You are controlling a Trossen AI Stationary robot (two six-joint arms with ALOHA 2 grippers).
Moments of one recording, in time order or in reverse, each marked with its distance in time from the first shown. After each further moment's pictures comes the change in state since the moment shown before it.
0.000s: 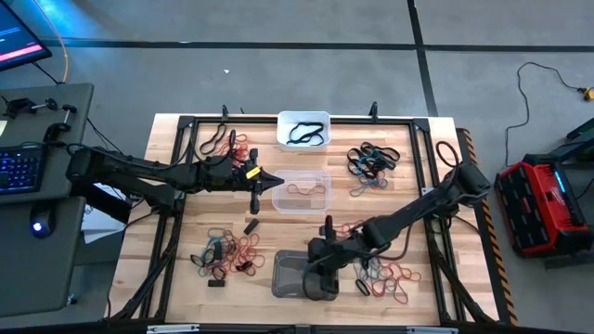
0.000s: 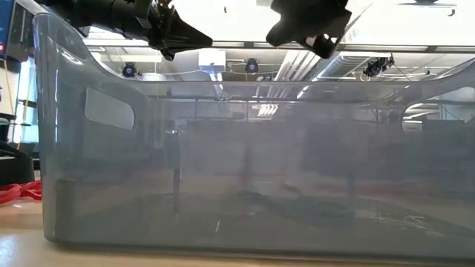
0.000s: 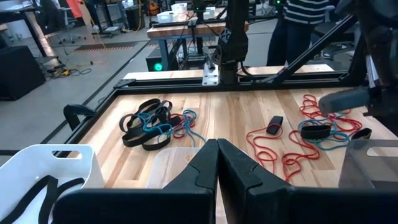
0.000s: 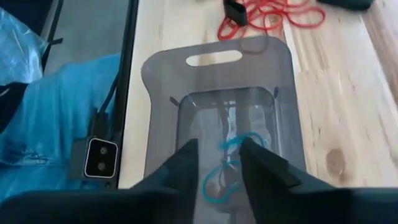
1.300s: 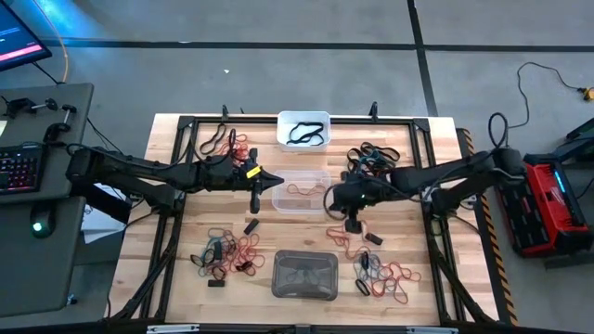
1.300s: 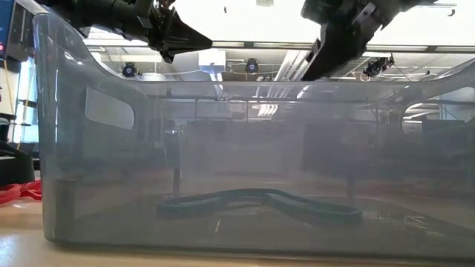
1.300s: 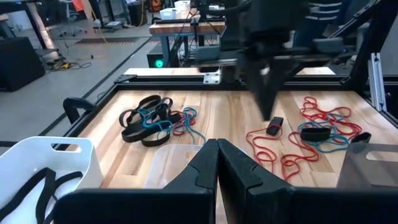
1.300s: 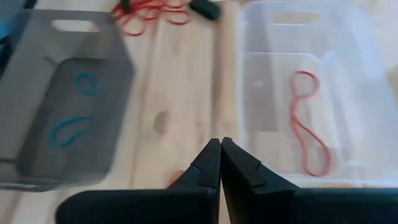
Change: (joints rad) left arm 0.007 0.000 0.000 -0.007 0.000 -0.037; right arm -0.386 -0.426 -0.378 -0.048 -0.100 -0.456
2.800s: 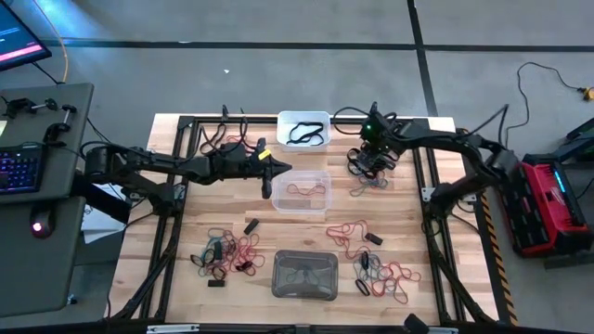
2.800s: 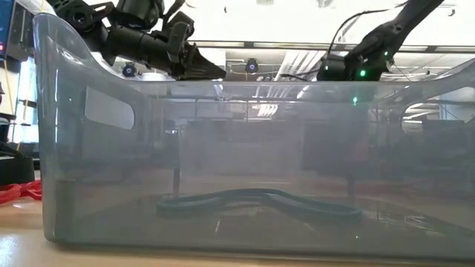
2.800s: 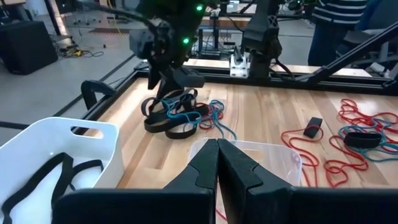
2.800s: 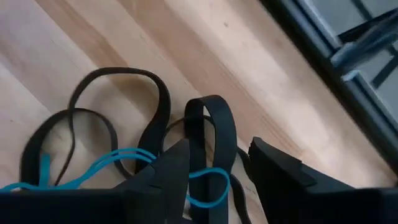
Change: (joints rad) left arm 0.191 0.197 0.000 0.186 0.133 -0.016; right arm -0.809 0.128 -0.101 -0.124 0.200 -0.136
